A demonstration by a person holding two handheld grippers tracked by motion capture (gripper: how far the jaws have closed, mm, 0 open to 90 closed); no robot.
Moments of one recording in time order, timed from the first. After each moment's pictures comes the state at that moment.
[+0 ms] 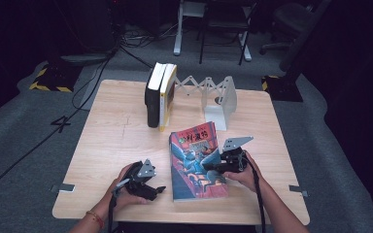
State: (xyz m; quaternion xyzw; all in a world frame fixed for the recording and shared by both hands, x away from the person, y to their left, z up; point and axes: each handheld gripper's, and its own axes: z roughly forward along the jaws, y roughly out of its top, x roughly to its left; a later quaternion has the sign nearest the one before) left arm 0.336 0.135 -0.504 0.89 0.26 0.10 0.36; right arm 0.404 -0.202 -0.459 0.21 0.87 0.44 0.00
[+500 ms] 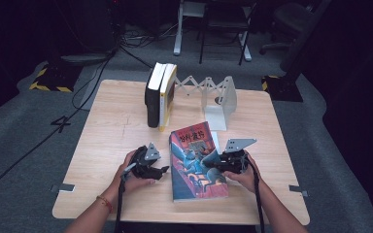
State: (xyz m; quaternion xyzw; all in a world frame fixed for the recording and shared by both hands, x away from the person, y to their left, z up) left arm 0.380 0.122 -0.490 0.87 0.29 0.16 0.36; right arm 0.399 -0.205 -0.458 0.20 0.86 0.48 0.03
